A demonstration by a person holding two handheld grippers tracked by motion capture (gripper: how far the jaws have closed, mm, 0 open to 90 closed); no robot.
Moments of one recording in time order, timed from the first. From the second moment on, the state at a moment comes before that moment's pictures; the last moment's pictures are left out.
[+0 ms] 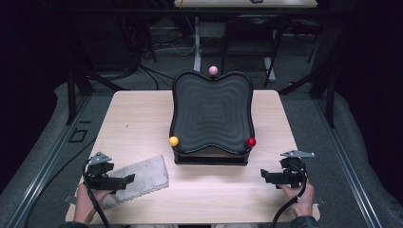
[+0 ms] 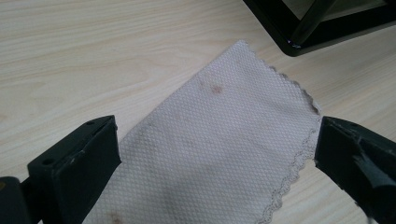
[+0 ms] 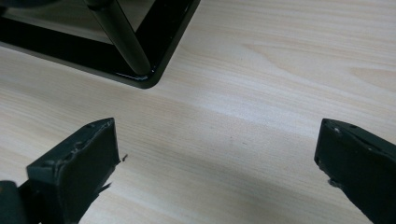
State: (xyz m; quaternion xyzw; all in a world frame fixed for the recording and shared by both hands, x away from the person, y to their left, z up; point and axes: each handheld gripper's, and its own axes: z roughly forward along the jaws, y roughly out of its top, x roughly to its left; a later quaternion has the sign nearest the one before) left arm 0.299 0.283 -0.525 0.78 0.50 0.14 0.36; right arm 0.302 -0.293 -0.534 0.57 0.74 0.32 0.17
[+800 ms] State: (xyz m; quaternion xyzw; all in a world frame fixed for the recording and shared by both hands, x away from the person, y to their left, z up) left arm 0.312 0.277 -0.539 0.77 0.54 0.13 0.32; right arm 0.290 -0.278 -0.521 0.54 0.76 0.31 0.19
